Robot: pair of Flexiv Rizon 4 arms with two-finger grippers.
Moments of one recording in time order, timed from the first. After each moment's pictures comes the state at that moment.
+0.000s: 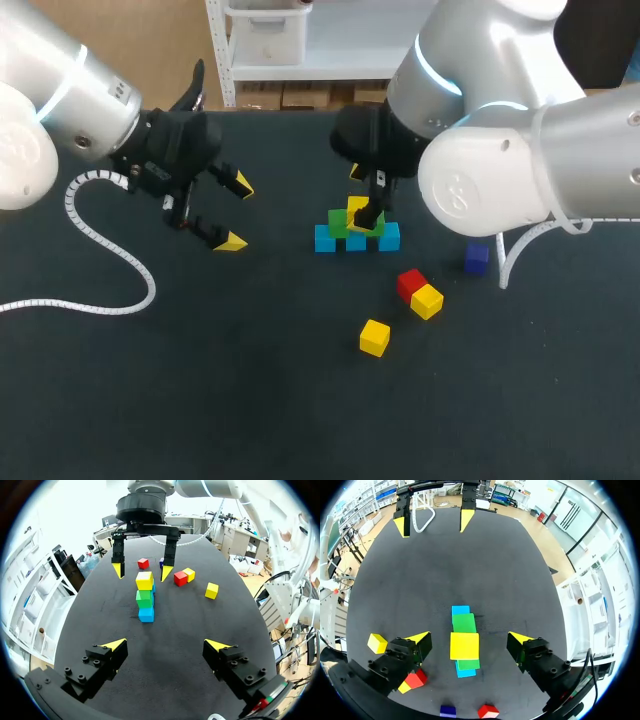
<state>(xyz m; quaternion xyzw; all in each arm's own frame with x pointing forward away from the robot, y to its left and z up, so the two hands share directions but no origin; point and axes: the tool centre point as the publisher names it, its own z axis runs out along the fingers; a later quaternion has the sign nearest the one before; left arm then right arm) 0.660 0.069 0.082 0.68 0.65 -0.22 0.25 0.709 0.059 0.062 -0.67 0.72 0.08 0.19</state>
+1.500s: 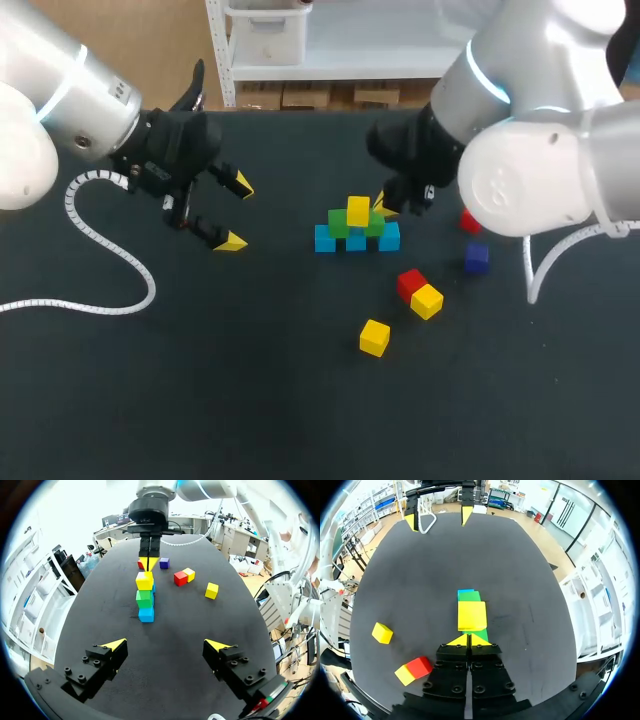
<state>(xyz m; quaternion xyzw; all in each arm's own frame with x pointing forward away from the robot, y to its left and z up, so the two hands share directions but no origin) 0.660 0.069 0.082 0.68 0.65 -0.22 0.25 0.697 0.028 0.053 -0.65 0.73 0.12 0.20</state>
